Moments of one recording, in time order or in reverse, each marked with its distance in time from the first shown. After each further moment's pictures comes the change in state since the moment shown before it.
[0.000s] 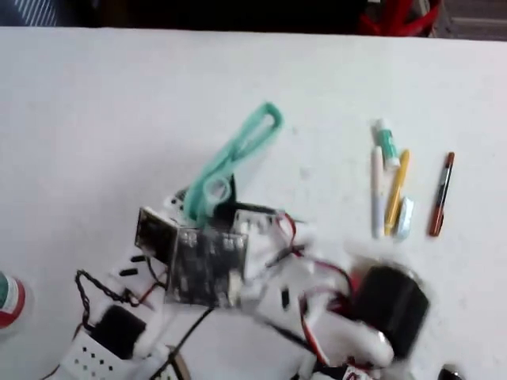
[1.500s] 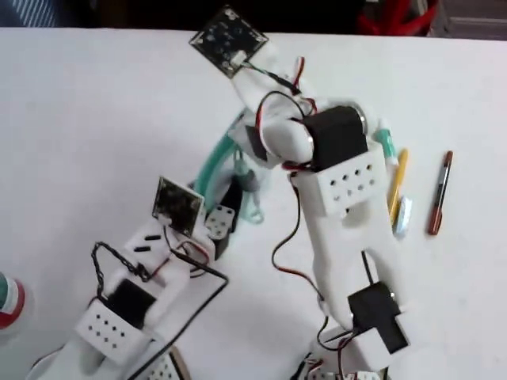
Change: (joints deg) left arm 0.0 1.2 -0.3 -0.1 0.2; right arm 39.0 43.3 -33.6 0.8 -6.5
